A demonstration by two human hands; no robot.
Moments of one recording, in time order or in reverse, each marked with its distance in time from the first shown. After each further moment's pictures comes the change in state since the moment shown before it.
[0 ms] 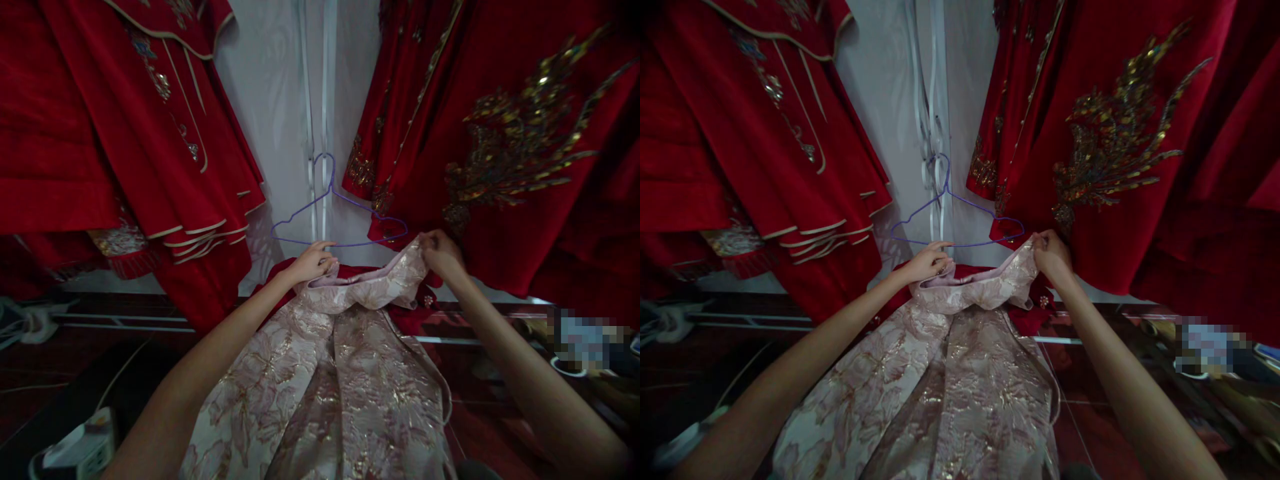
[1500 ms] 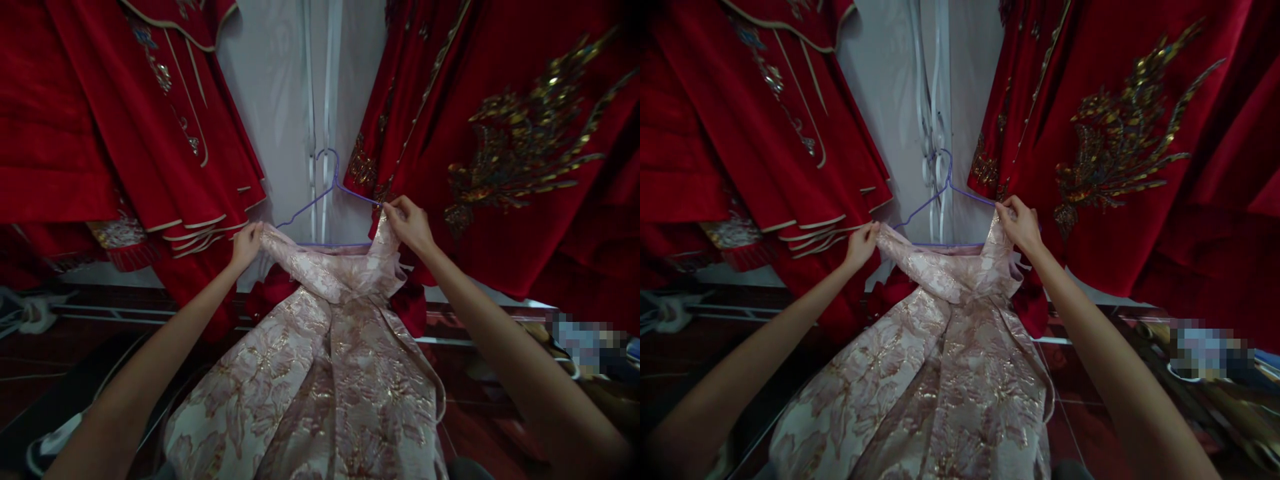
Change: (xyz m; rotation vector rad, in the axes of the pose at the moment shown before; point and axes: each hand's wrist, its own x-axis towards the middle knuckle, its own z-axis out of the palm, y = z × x) left_hand -0.073 -0.077 -0.077 0.153 0.583 -0.549; right_hand 0.035 -0.071 0.020 0.195 0.030 -0.448
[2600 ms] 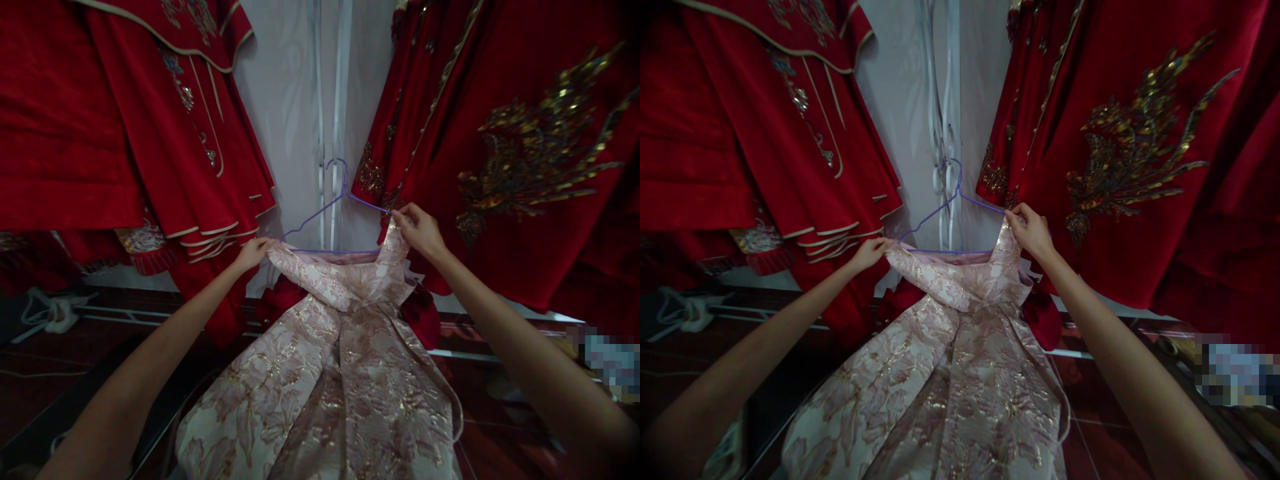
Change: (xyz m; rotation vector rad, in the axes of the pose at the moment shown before) left_hand 0.011 -0.032 -0.014 -0.070 -0.382 -0.080; right_hand 0.003 0.000 -0.002 0.018 -0.046 0.032
